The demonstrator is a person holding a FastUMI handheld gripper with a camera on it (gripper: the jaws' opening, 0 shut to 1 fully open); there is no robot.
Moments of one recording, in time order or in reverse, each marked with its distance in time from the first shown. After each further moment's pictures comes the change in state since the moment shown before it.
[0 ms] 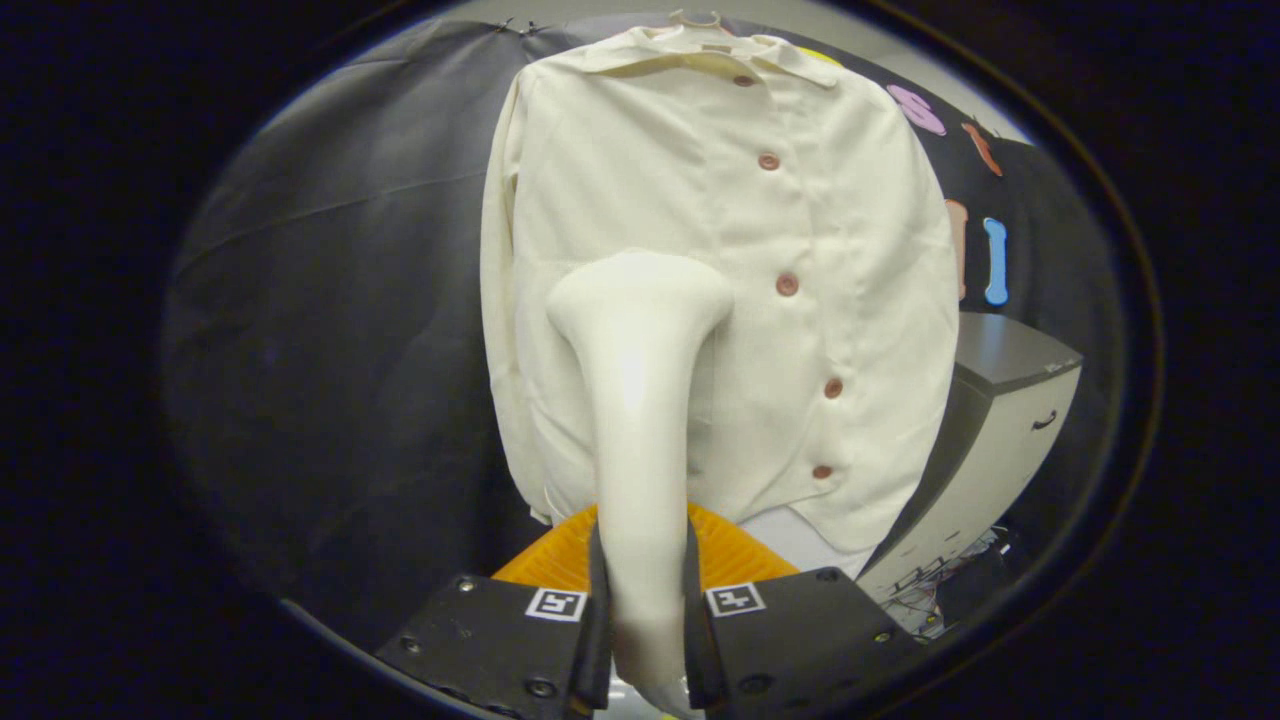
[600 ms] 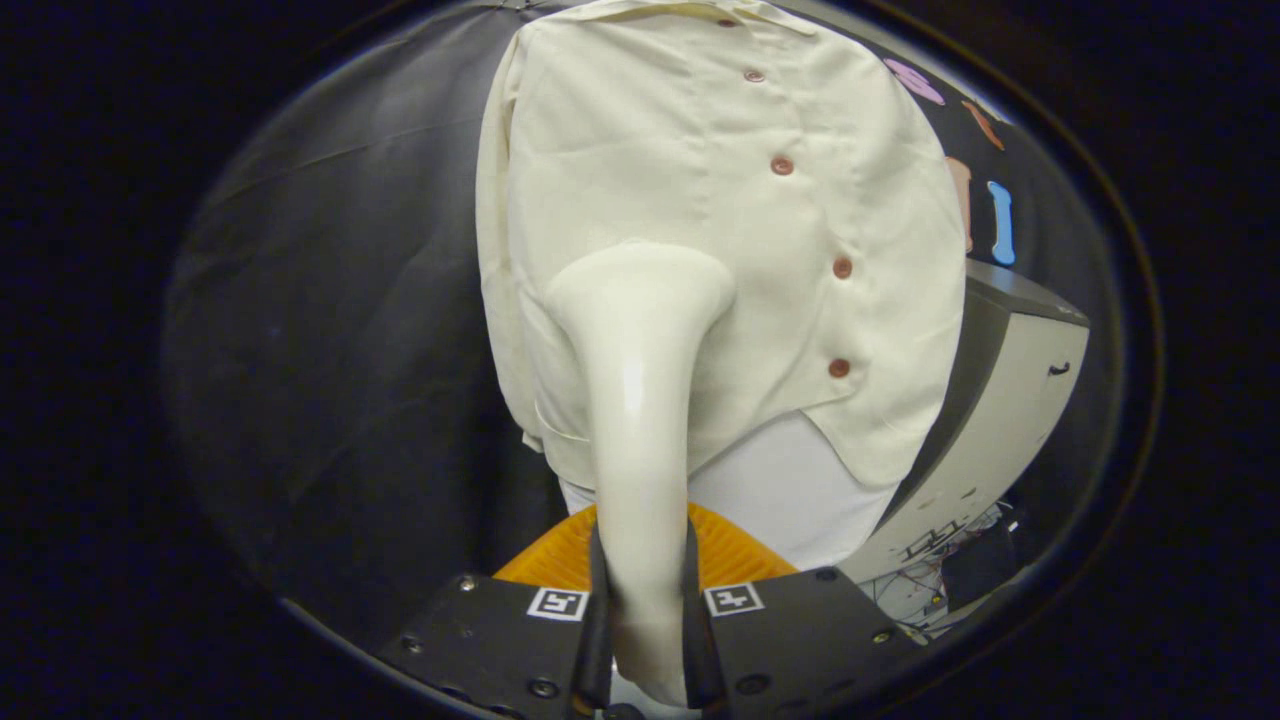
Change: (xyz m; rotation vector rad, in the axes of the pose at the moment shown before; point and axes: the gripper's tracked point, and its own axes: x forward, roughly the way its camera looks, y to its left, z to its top) arm -0.001 -0.008 -0.070 0.005 0.129 0.012
